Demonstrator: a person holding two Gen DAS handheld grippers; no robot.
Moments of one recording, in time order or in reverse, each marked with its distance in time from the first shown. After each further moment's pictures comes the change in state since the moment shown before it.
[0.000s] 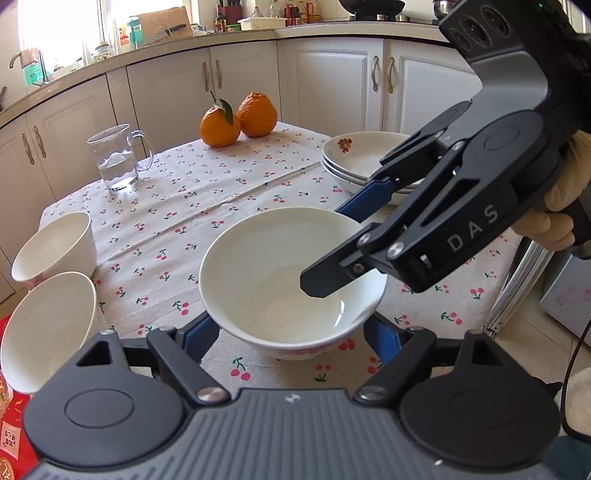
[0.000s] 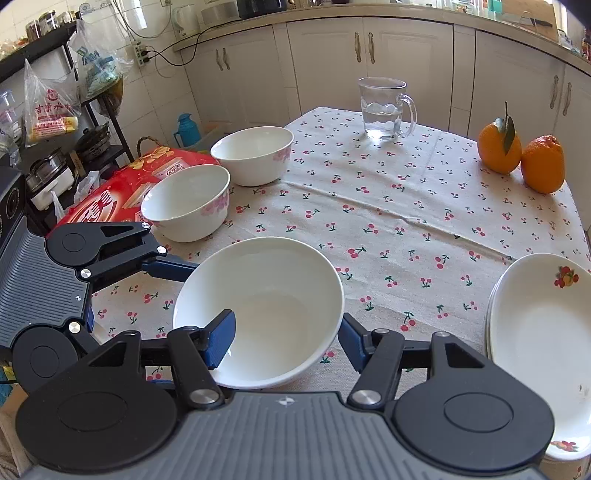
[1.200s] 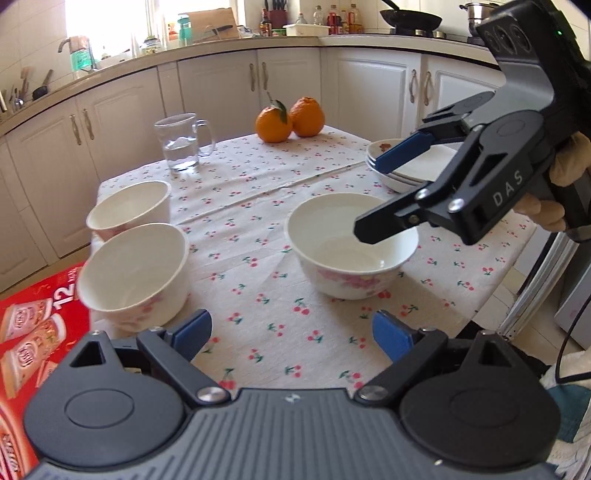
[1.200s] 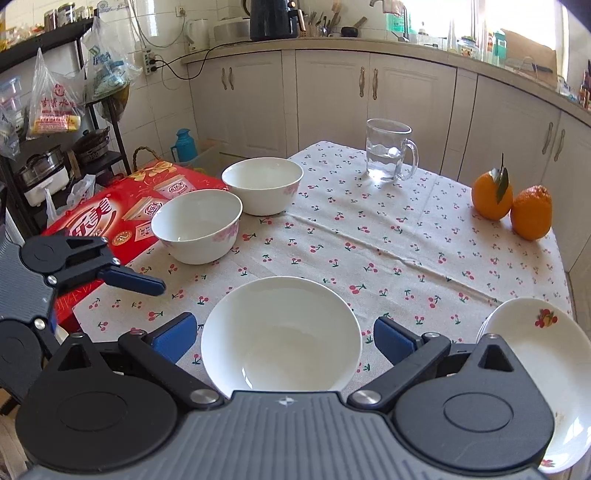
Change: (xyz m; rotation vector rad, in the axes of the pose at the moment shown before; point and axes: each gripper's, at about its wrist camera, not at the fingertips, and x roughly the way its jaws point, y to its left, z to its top) left arm -0.066 0.028 -0.034 -0.087 -0.010 0.121; right arm -0.013 0.038 0.008 -0.126 -0.090 -0.084
